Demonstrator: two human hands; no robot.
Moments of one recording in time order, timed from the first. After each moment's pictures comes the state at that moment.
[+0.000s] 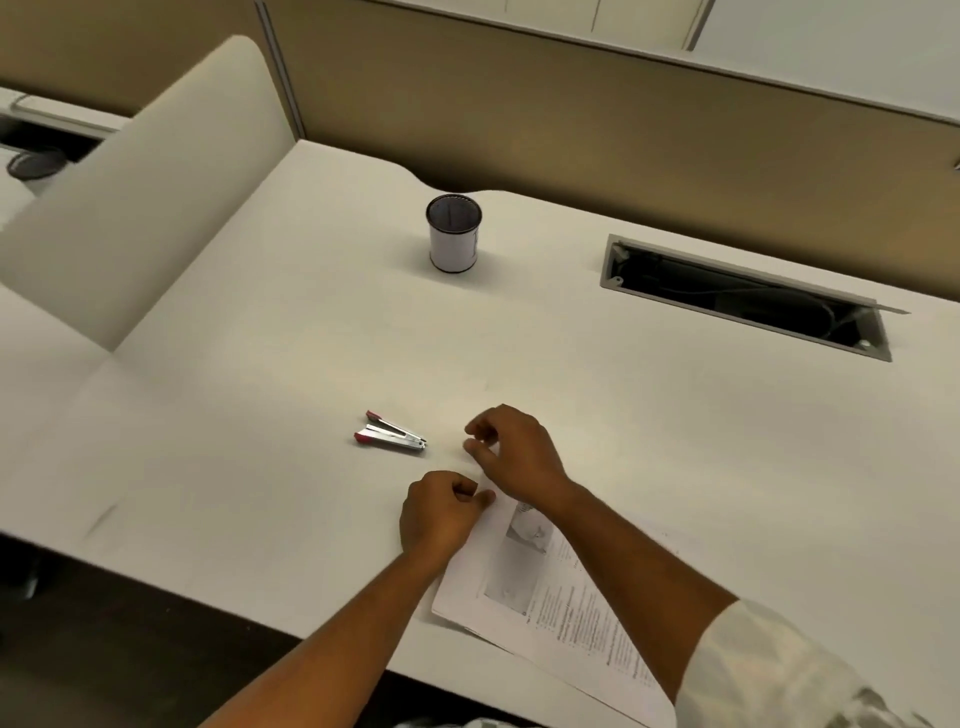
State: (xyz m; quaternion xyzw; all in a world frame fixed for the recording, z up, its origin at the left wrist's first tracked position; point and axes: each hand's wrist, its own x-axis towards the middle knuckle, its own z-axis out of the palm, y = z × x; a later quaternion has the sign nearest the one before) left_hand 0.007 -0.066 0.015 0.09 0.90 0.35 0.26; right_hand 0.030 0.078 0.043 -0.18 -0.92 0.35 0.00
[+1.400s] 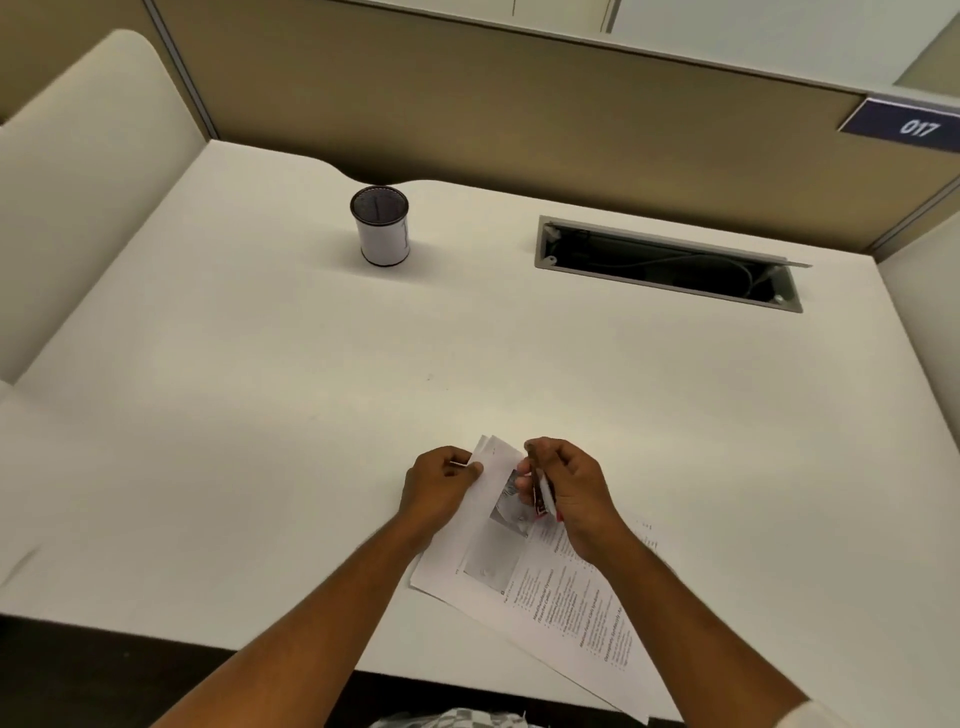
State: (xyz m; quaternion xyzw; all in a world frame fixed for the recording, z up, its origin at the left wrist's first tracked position) left_hand 0.017 -0.026 0.018 0.10 0.79 0.46 0.39; right_hand 0.151 0.107 0.046 -0.41 -0.49 0.75 0.12
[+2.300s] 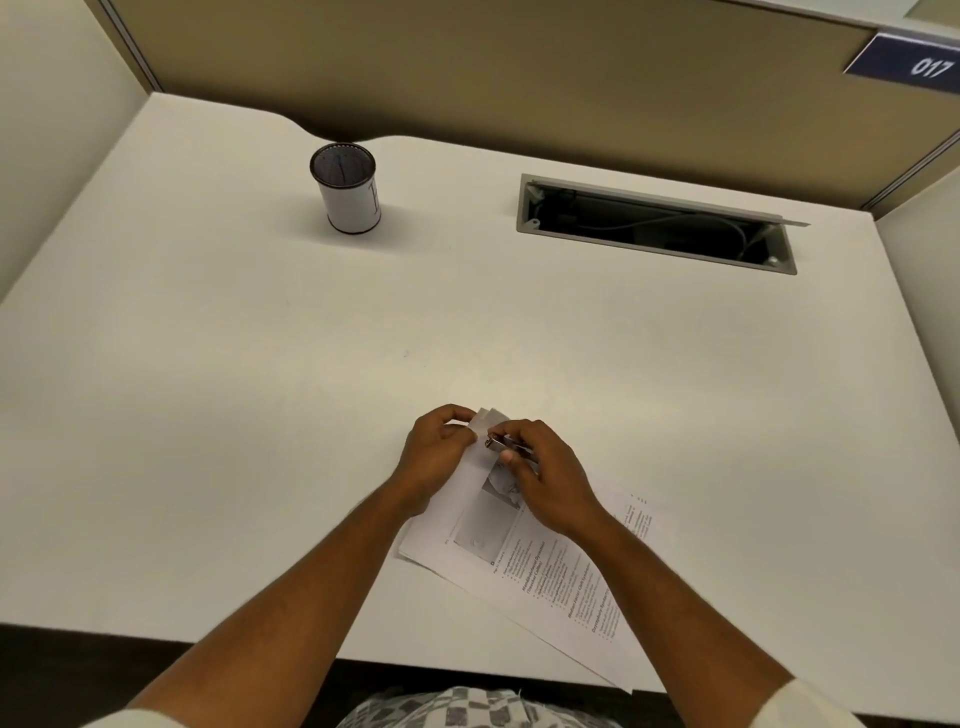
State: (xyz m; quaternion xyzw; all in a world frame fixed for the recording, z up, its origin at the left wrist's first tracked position) left_hand 0.012 0.006 0.013 0.11 0.73 0.52 0.44; right_hand 0.161 0.115 0.027 -0.29 -0.85 0.43 0.06
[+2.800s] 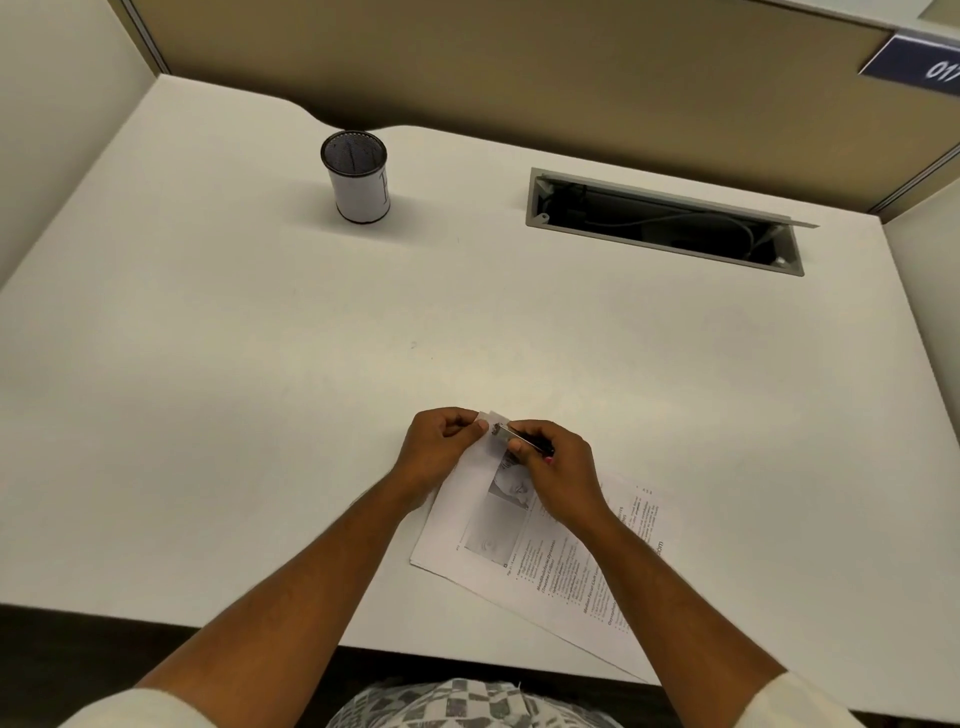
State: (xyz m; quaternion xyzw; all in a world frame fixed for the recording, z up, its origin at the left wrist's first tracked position) left_hand 0.010 -0.005 0.002 0.12 0.69 0.57 0.43; right_hand 0.159 0.112 0.021 -0.40 -0.75 0.51 0.11
